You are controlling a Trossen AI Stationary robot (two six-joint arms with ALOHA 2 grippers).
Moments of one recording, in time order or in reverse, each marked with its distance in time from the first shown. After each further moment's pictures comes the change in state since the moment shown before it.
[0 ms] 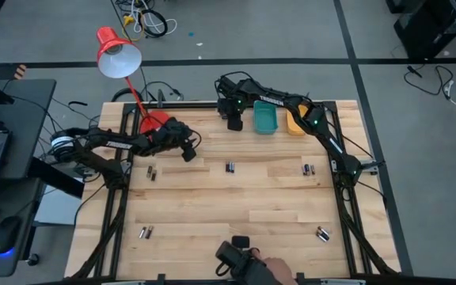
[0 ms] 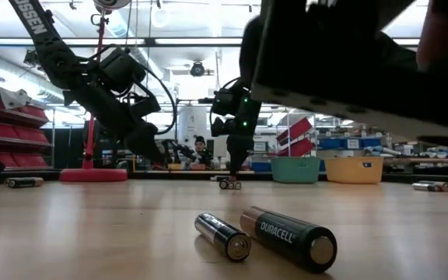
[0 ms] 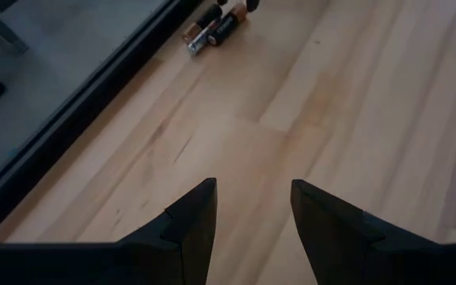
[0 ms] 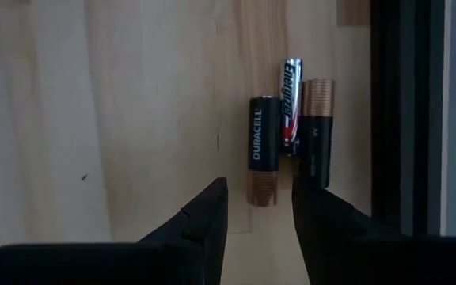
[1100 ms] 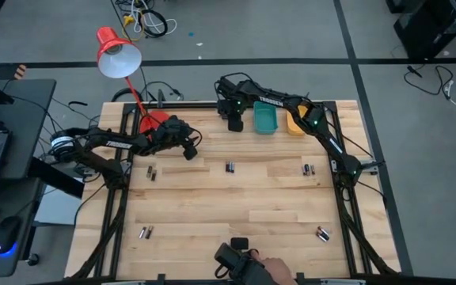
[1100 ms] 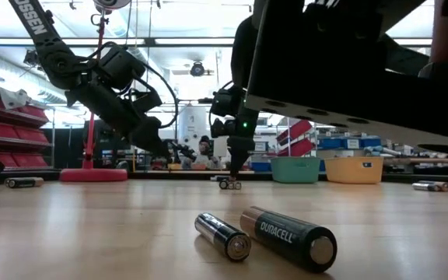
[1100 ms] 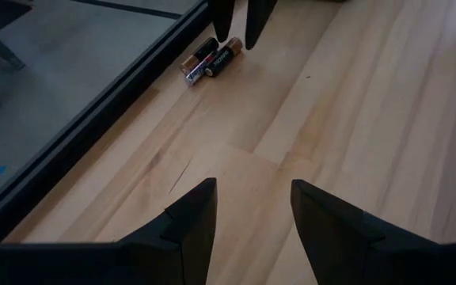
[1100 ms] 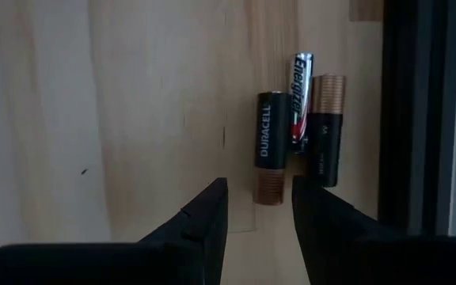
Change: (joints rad) left arm 0.008 0.000 -0.001 0.069 0.037 -0.003; right arm 0.009 0.000 -0.009 0.000 0.015 -0.019
